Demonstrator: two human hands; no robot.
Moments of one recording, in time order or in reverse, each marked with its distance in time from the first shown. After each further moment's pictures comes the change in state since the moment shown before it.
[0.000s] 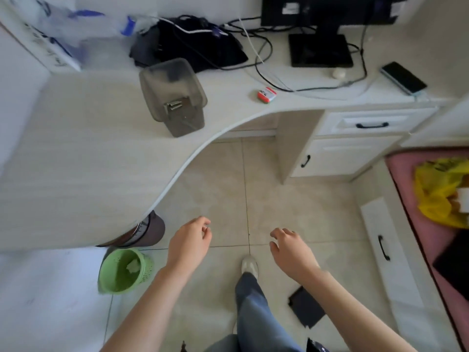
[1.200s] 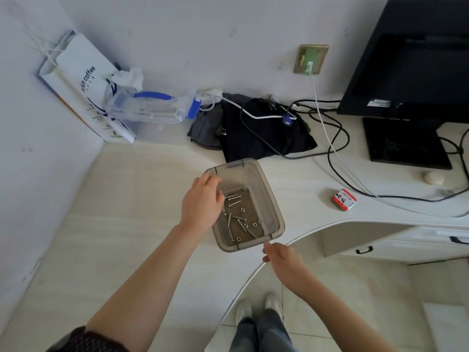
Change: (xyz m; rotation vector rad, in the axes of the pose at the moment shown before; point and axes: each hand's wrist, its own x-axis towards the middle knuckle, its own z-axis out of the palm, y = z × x) left_hand 0.366 -0.015 -0.211 0.090 0.305 0.206; right_hand 0.283 -0.229 -0.112 0.428 -0.153 0.082
